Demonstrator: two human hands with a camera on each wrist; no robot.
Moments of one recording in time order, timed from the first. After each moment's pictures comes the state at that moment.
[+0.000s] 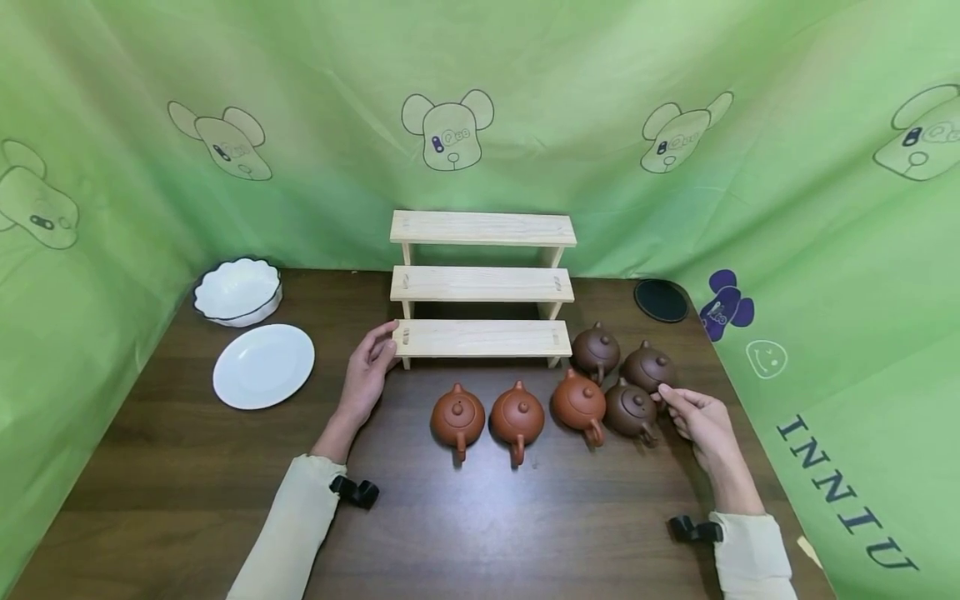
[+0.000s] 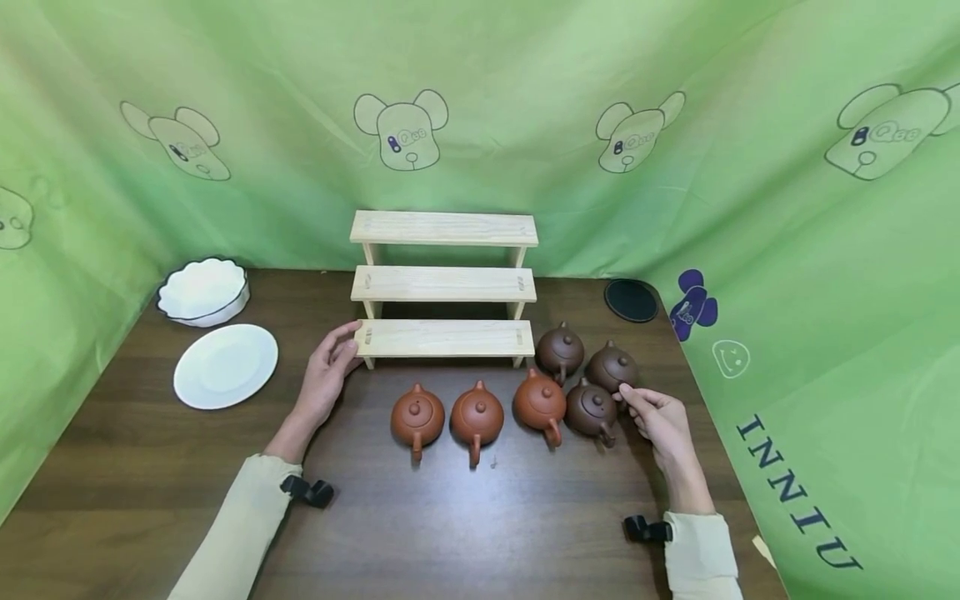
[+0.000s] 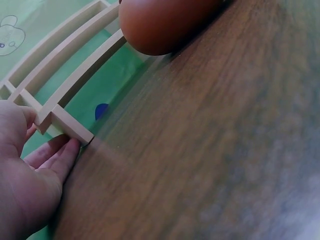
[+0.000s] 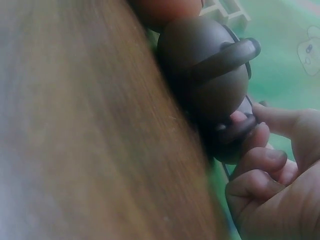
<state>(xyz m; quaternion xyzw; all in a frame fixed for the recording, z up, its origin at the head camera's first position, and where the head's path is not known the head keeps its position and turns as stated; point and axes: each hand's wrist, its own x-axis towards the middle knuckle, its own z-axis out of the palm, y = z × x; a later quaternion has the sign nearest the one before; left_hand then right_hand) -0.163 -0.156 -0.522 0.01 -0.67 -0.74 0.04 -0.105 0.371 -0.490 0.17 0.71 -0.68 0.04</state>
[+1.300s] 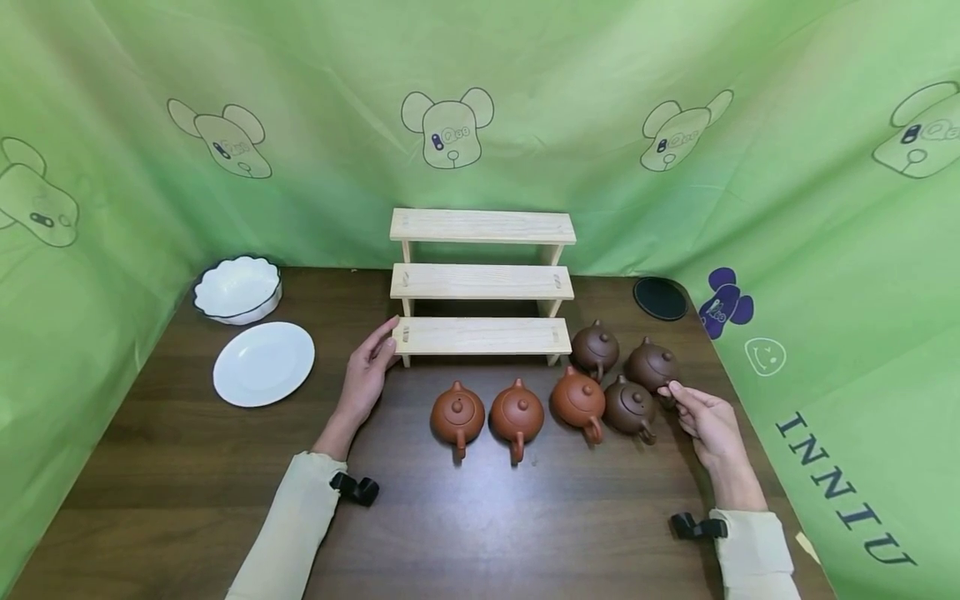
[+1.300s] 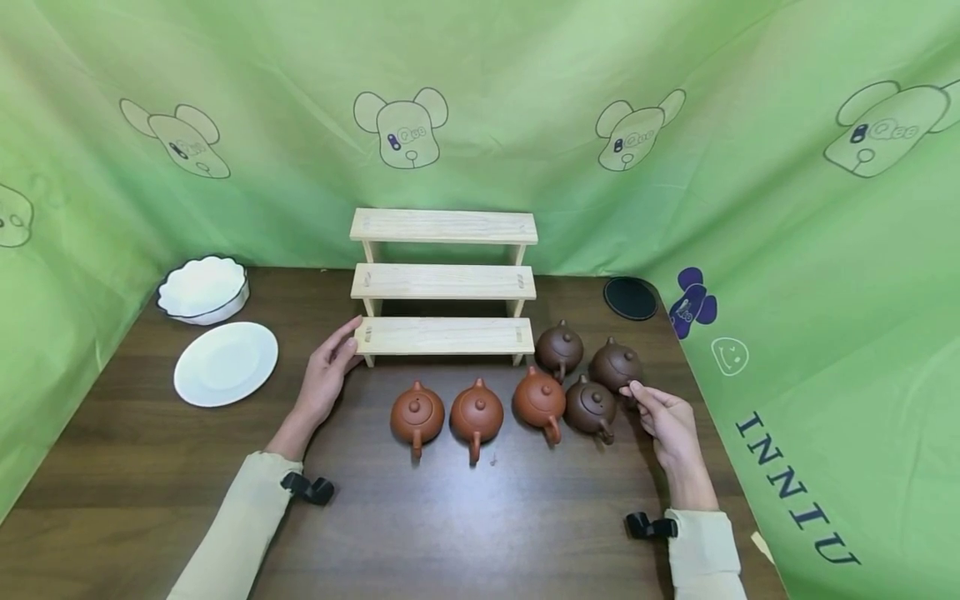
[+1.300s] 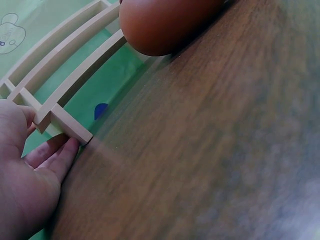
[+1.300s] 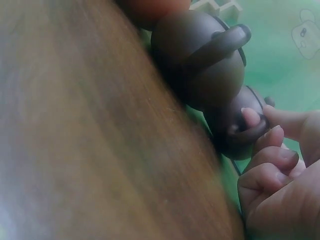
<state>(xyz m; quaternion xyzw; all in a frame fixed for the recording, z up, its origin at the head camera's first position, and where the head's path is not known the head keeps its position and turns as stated) -0.162 -0.160 -0.526 -0.01 -0.70 -0.71 0.04 -0.105 0.379 -0.498 0.15 0.64 -0.75 0.03</state>
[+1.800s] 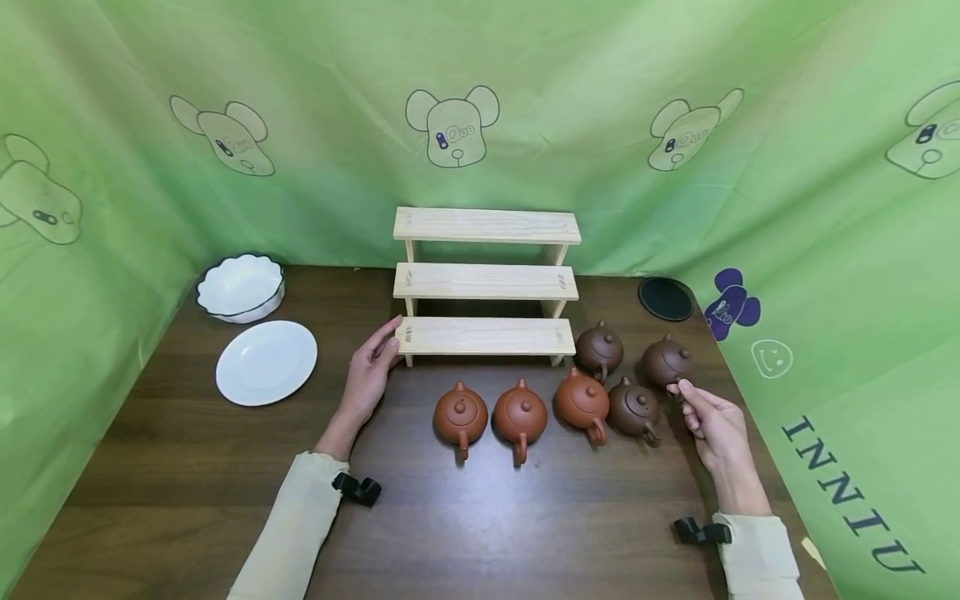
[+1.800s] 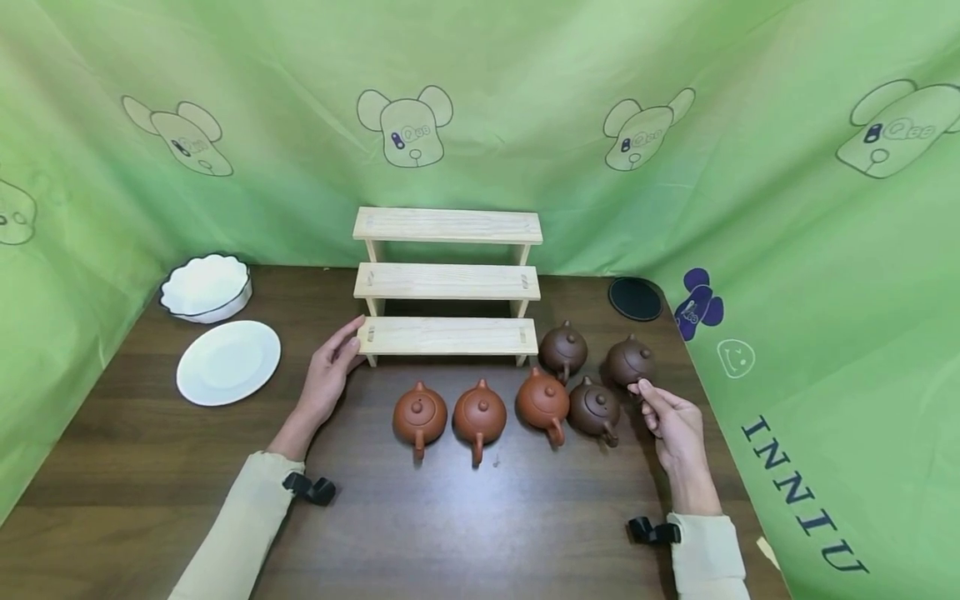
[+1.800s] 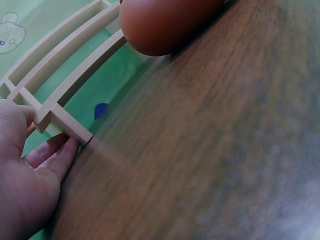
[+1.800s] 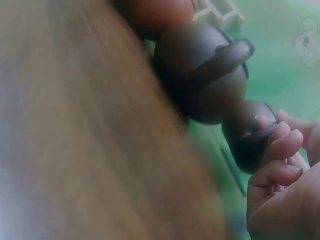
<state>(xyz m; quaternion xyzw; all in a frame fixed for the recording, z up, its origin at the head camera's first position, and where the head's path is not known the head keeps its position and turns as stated) -0.162 -0.161 -0.525 -0.01 -0.69 -0.72 0.04 -0.105 0.374 -0.492 0.16 0.60 -0.79 0.00</state>
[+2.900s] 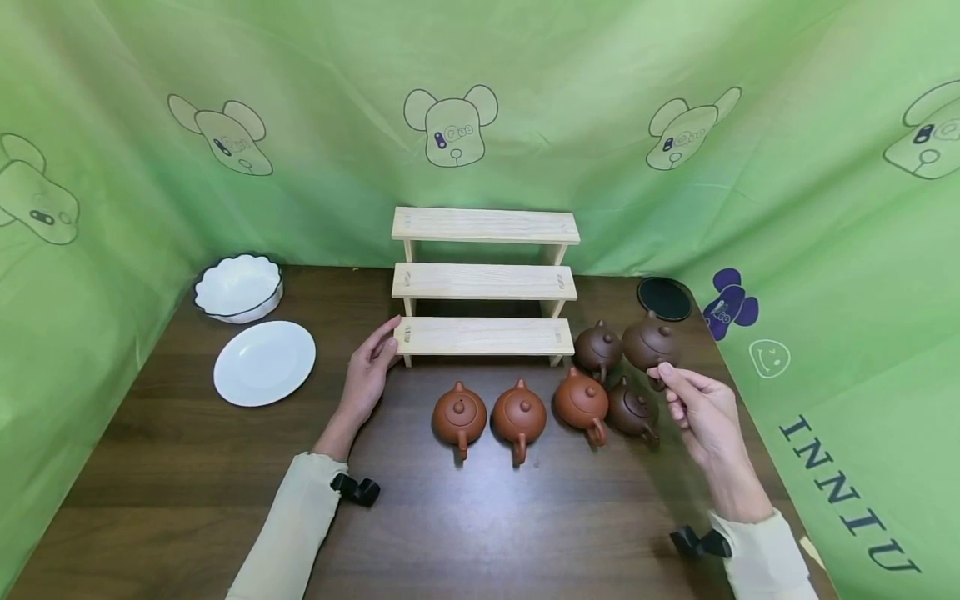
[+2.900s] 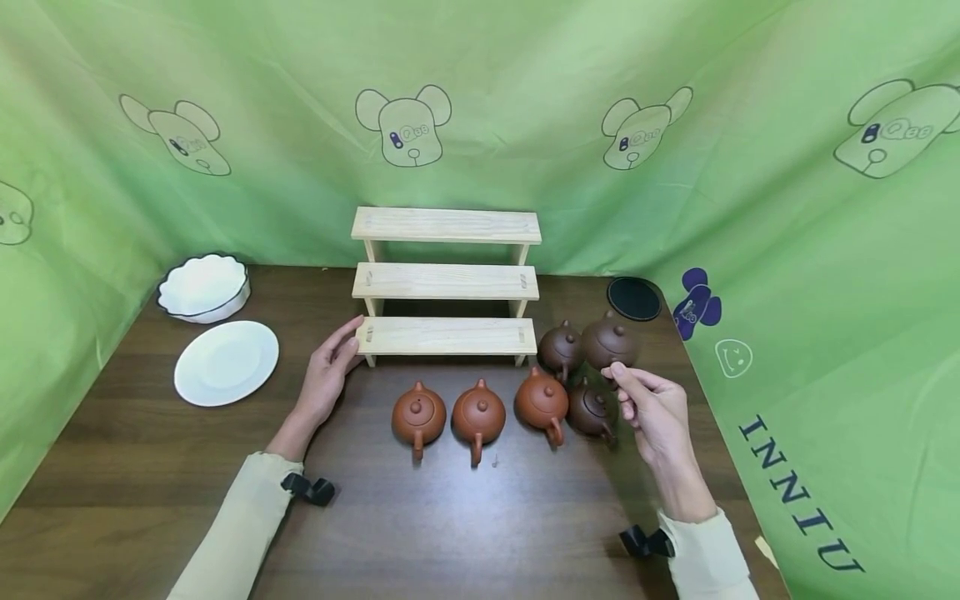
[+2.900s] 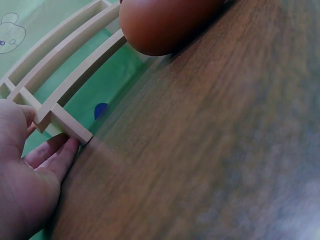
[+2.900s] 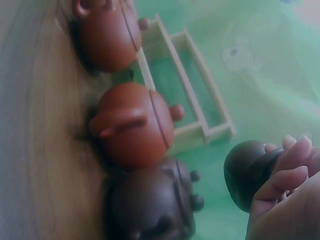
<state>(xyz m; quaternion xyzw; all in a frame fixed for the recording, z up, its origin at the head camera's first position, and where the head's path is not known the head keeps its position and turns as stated) -0.162 -0.160 -0.525 -0.01 -0.70 -0.72 0.04 -0.096 0.312 -0.424 0.13 0.63 -0.77 -0.01</state>
